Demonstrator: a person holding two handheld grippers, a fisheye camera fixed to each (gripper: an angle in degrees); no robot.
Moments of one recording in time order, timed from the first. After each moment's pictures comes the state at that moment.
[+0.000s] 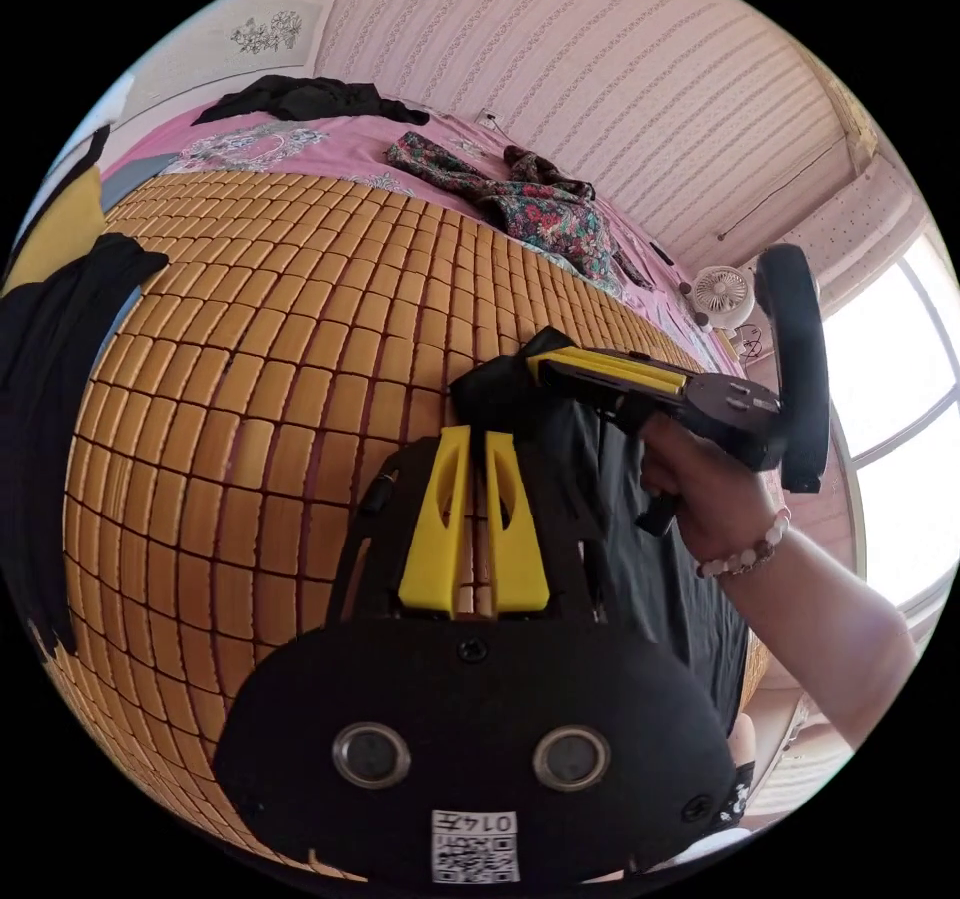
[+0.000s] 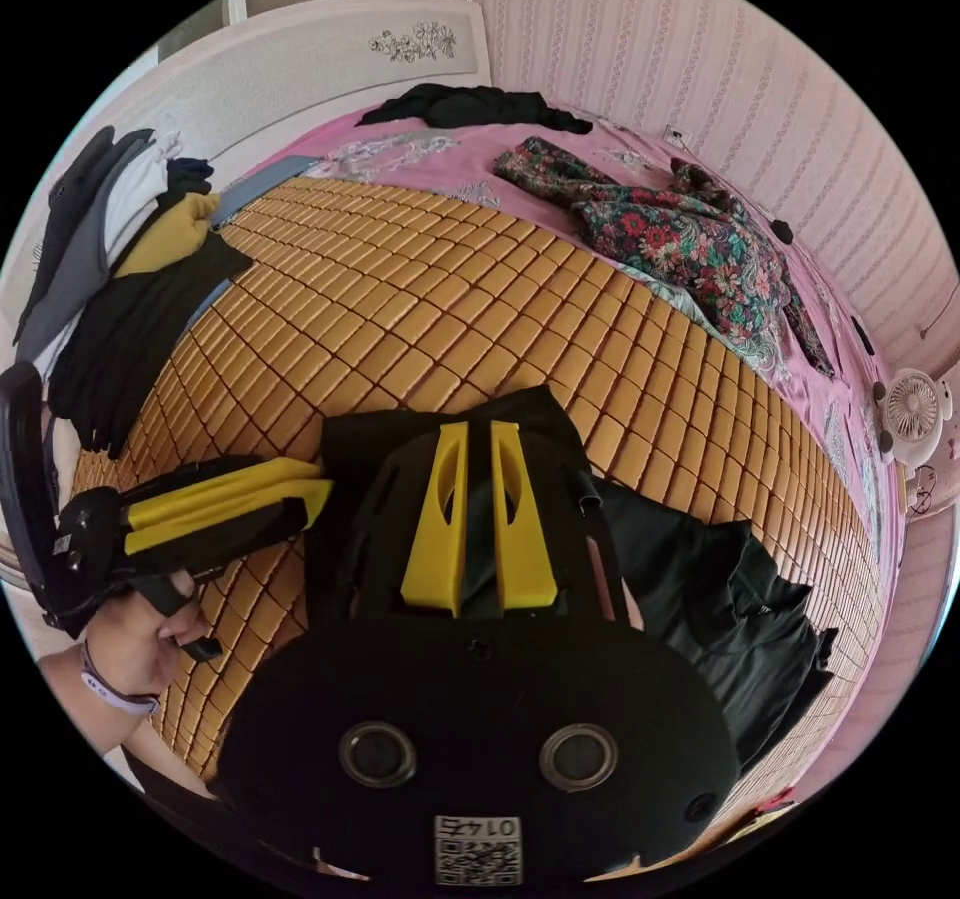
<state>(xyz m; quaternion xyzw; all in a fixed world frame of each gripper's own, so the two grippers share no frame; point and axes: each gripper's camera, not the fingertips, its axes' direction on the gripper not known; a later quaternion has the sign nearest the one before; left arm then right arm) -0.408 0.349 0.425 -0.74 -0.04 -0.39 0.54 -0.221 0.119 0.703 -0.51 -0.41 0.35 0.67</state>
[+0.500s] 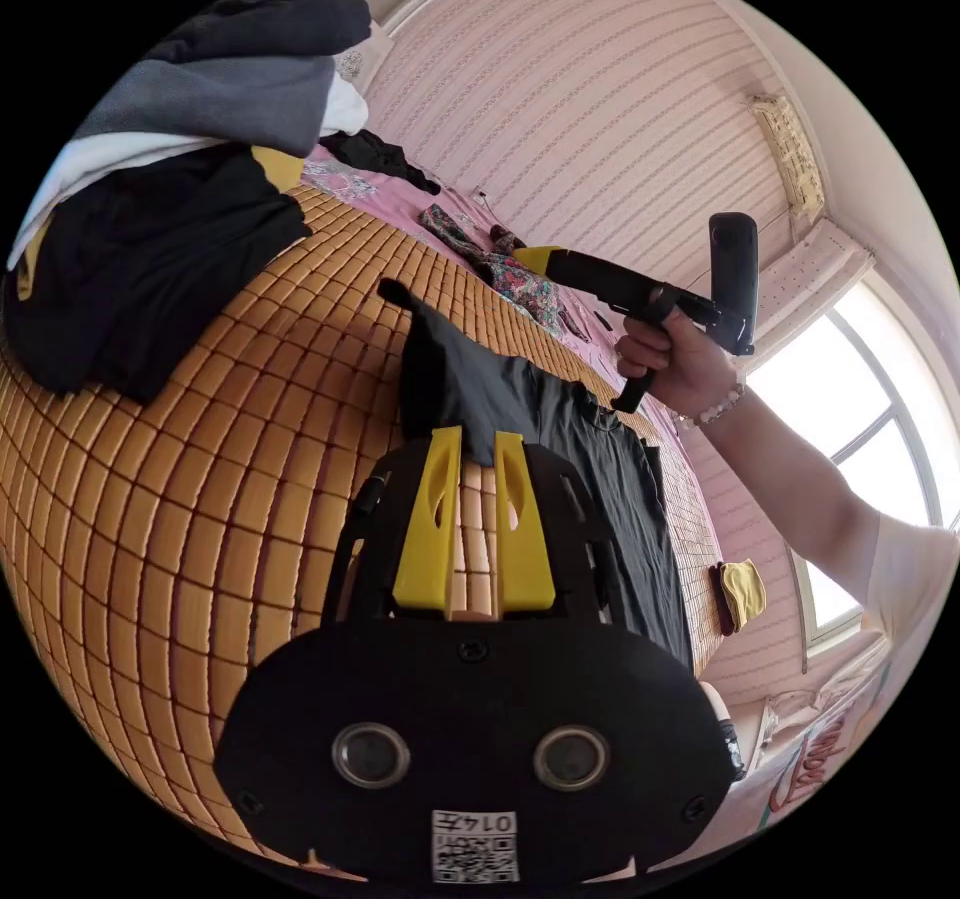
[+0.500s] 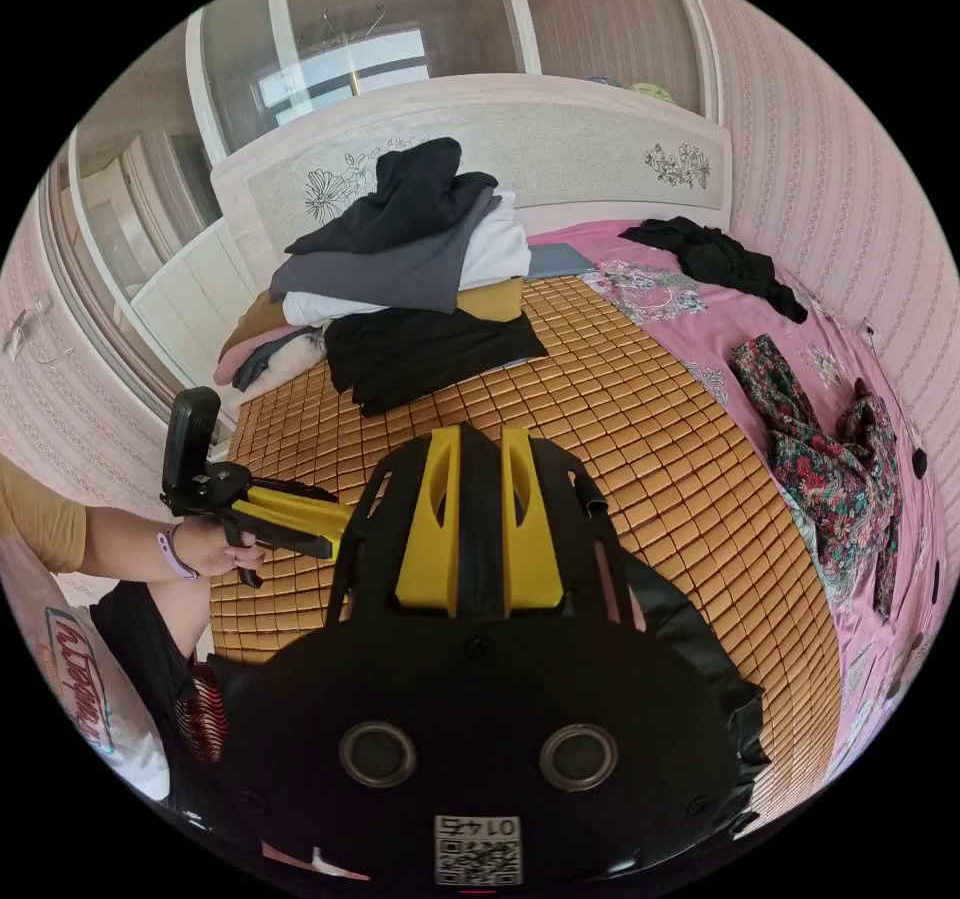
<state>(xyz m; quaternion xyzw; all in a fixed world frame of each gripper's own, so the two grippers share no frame) -0.458 0.226 0.286 -0.64 -0.06 -0.47 0.60 -0.124 -0.021 0.633 -0.24 -0.61 0.32 0.68</state>
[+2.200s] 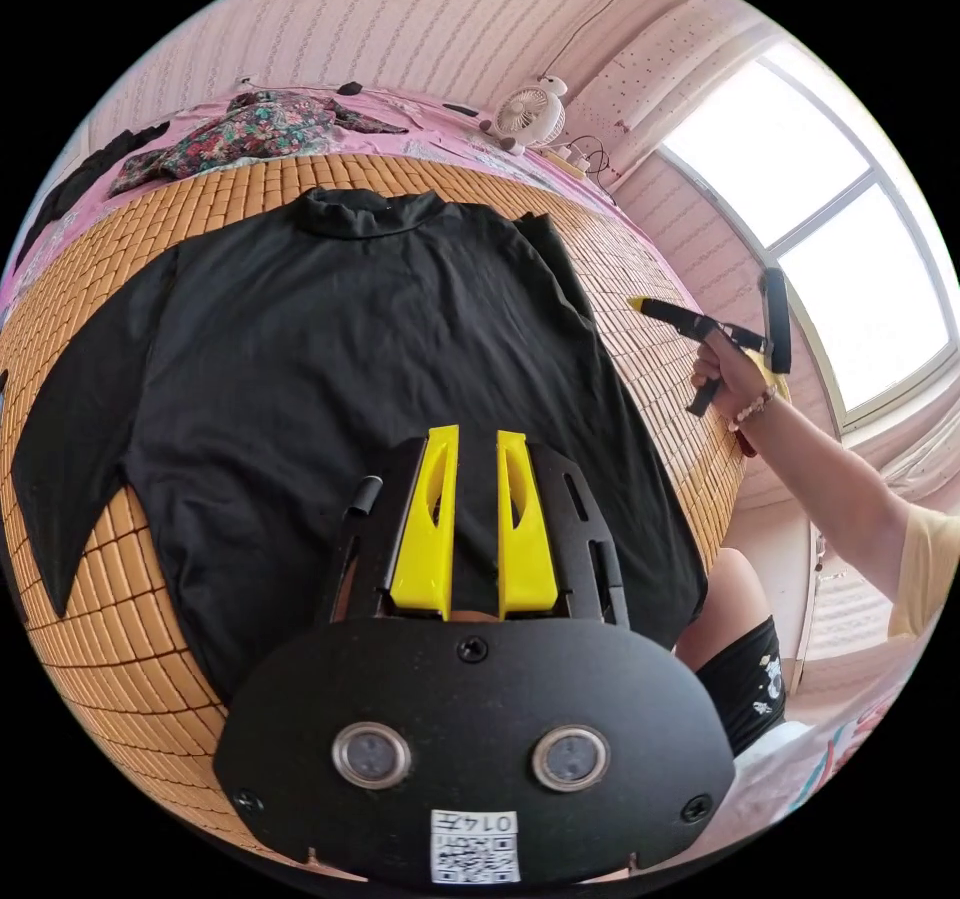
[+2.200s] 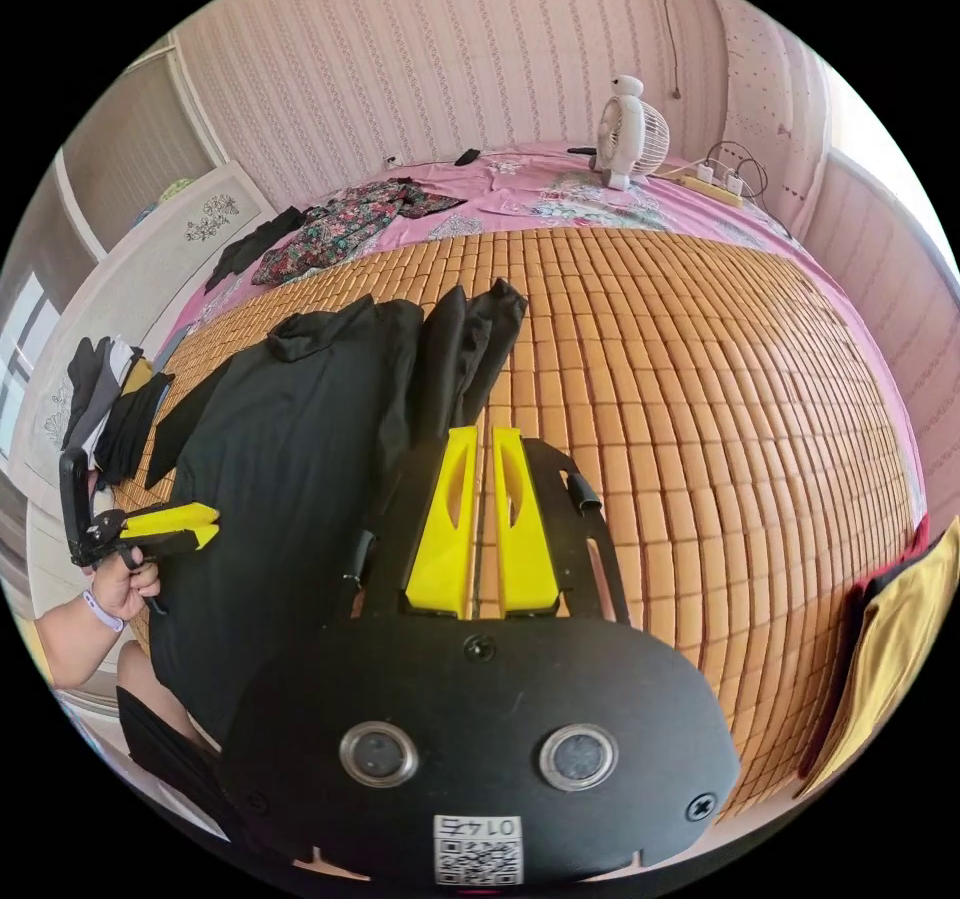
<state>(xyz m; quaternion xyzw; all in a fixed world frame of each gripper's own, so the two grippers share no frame) -0.025 0.382 0.384 -0.76 0.21 -0.33 0.52 0.318 0.275 0.463 -0.55 -0.22 0.54 0.60</state>
